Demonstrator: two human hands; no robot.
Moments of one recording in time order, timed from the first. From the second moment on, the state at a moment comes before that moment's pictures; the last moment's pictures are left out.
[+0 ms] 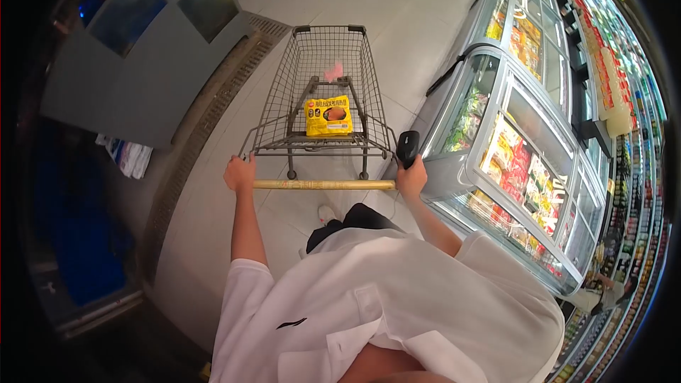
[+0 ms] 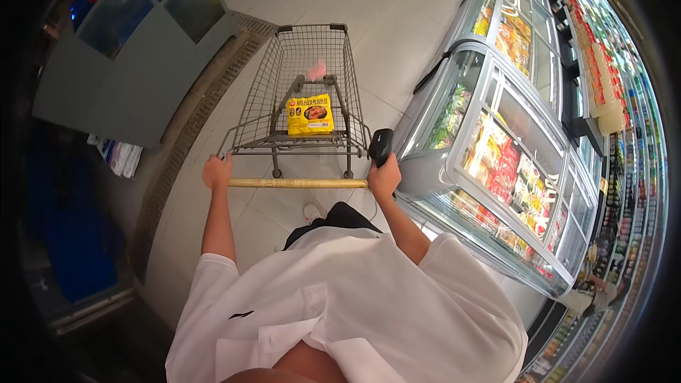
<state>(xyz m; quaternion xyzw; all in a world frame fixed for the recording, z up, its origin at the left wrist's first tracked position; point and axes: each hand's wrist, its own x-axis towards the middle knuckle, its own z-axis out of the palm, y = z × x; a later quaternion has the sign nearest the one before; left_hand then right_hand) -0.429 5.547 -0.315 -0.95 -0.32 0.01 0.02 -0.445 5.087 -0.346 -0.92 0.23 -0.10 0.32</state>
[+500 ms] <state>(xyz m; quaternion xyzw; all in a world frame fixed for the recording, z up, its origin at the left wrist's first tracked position) -0.151 5.435 -0.287 -0.96 -0.26 0.04 0.01 -0.237 5.000 -0.336 -0.87 0.35 -0.13 0.32</state>
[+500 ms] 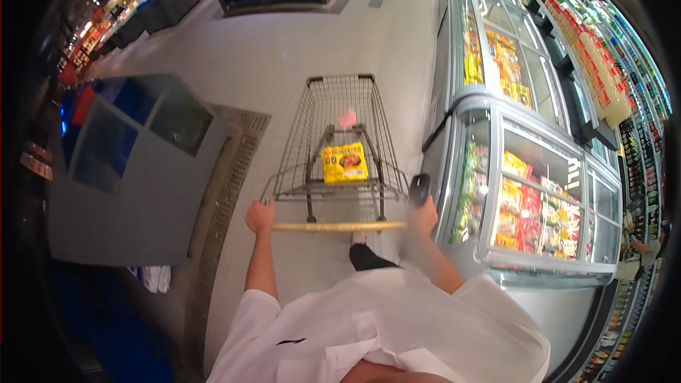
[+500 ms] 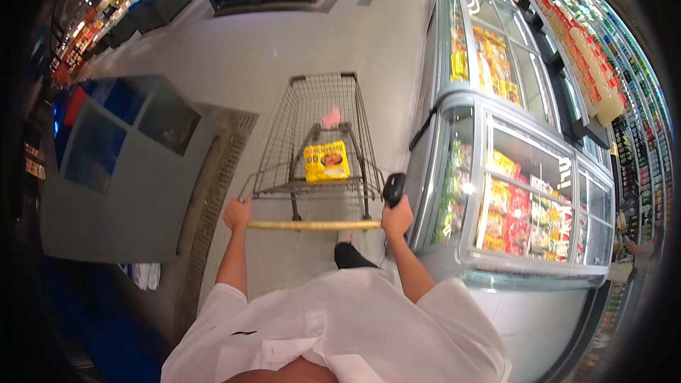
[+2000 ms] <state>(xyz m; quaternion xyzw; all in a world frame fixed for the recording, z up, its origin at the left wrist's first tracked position) 0.790 5.052 -0.370 -1.00 -0.08 0.05 0.00 0.605 4.637 -0.412 -0.81 0.51 -0.14 0.26</state>
